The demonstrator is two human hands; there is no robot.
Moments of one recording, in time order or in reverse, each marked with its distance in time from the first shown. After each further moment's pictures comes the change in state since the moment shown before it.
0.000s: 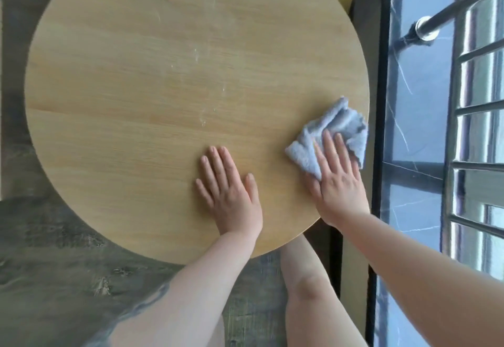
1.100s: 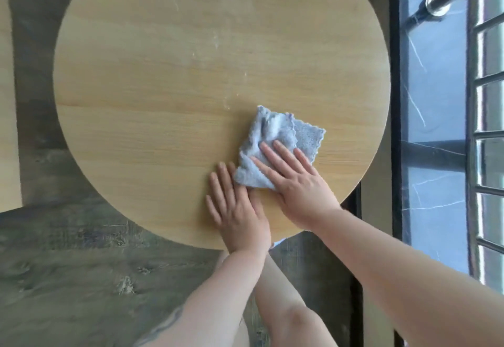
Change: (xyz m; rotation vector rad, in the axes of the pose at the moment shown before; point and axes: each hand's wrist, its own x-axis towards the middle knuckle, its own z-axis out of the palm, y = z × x) left_hand -0.037 -0.063 -0.009 0.005 0.002 0.014; right_hand -0.020 -0.106 0.019 0.044 -0.033 -0.348
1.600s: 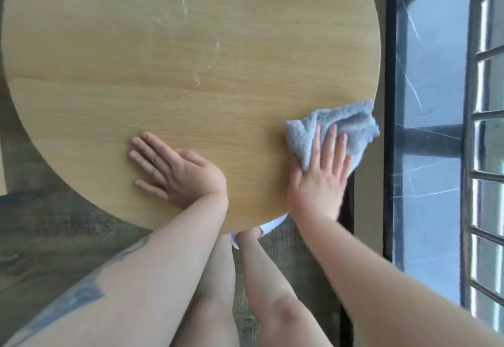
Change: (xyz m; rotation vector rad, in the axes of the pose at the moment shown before) left_hand 0.058 0.009 0.004 -0.066 0.357 -0.482; right_hand -0.032 0.012 0.017 0.117 0.221 0.826
